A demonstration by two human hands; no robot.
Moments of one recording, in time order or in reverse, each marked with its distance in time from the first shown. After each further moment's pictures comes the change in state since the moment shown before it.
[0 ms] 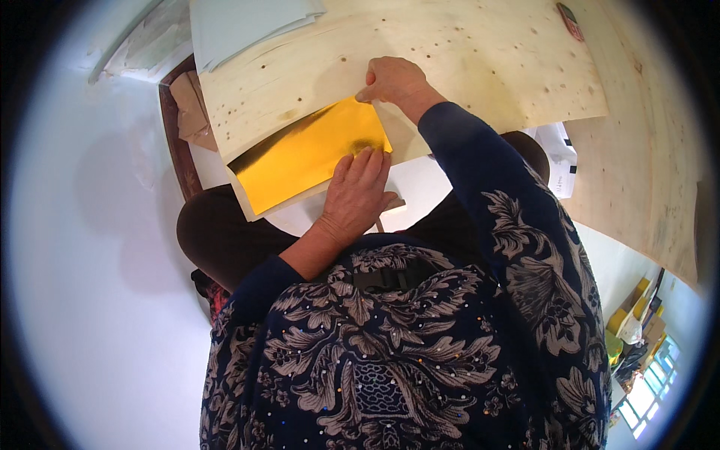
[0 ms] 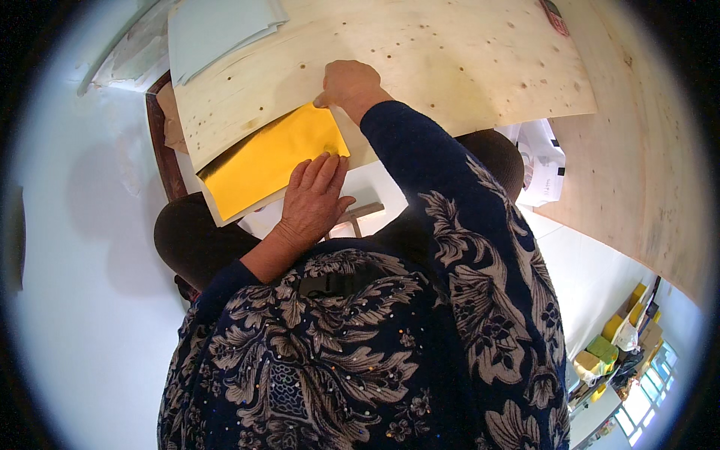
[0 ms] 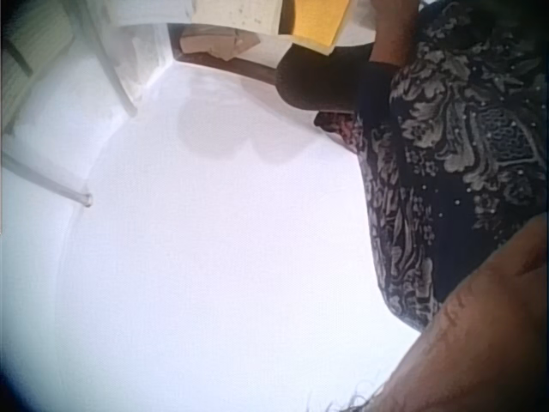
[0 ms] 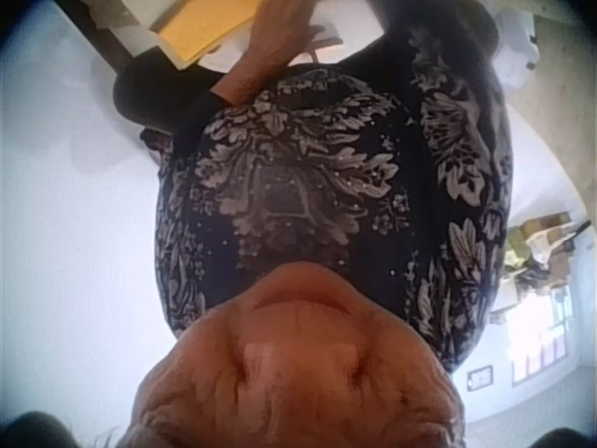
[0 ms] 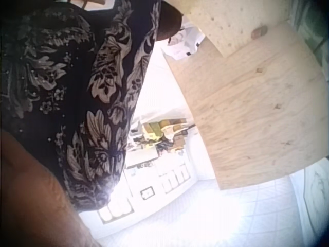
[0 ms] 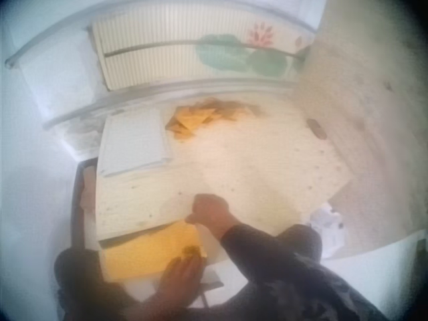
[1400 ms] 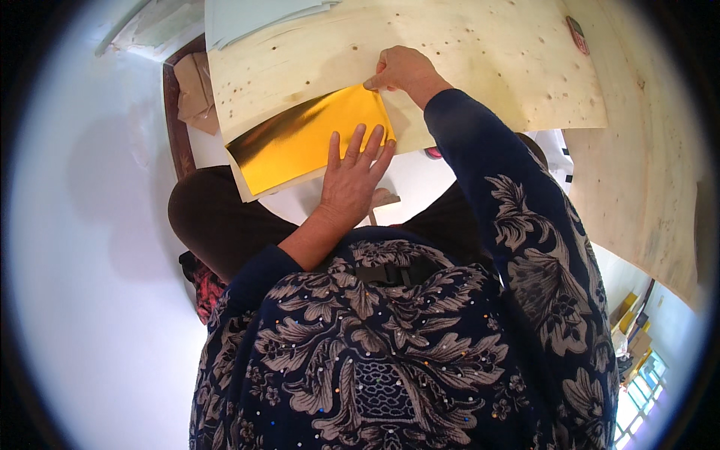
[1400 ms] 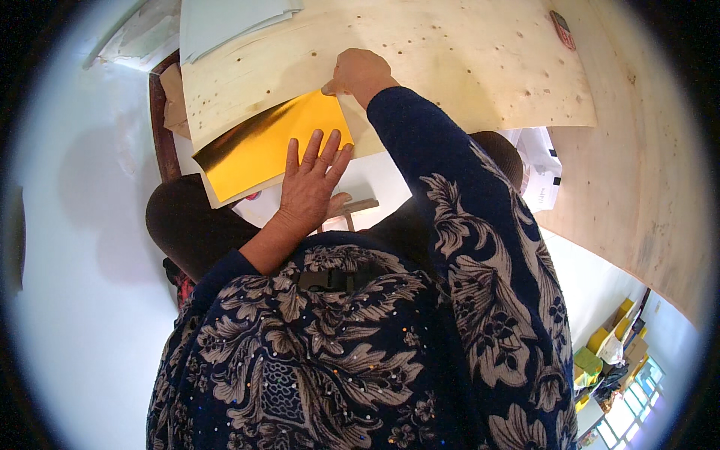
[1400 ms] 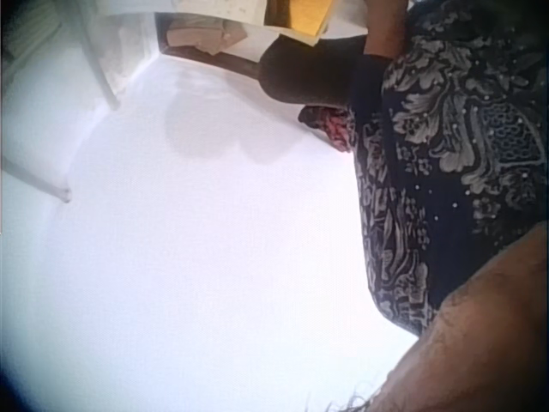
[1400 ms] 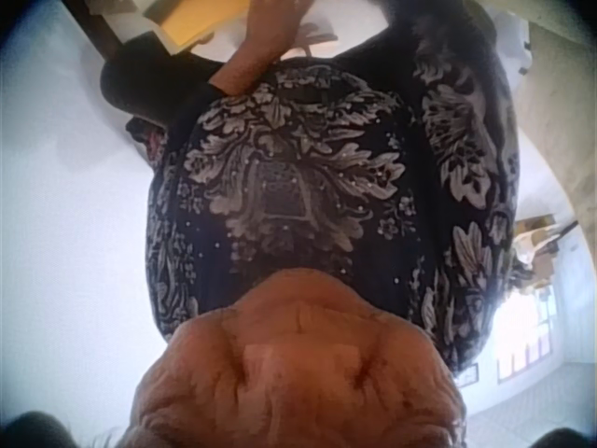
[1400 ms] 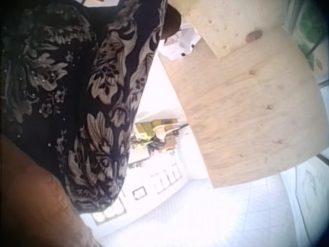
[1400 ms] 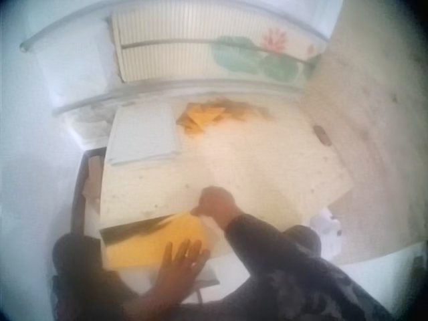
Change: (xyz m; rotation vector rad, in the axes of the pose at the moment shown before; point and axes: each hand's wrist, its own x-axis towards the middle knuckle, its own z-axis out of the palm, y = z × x) left_hand -0.007 -0.001 0.009 -0.013 0.006 -0.065; right_hand 0.002 -0.006 -0.008 -0.108 -0.101 0.055
